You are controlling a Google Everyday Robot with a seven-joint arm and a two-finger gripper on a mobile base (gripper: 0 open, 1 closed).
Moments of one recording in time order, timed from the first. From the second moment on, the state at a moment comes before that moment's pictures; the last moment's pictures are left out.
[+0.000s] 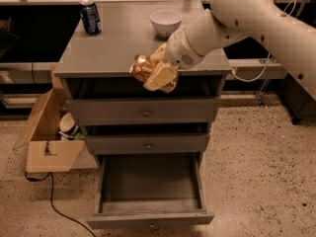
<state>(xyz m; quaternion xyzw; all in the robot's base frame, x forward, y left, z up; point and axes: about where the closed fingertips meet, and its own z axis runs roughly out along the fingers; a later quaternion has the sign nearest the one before) 0.608 0.010 0.883 -0.65 0.65 0.19 0.34</state>
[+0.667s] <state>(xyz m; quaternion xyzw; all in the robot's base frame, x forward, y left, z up) 0.603 0.009 0.867 -0.64 0.66 0.20 0.33</state>
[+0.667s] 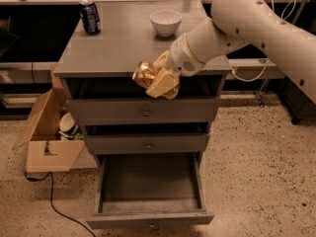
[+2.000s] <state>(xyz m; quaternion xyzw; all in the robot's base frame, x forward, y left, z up) 0.548 0.022 0.564 -0.47 0.80 0.30 0.23</state>
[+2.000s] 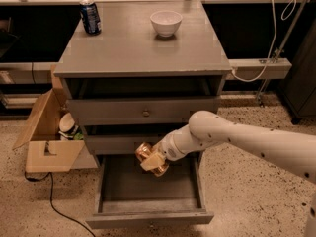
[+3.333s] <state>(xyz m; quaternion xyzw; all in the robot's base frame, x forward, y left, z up) 0.571 0.014 0.473 -0.43 0.79 0.35 0.25</state>
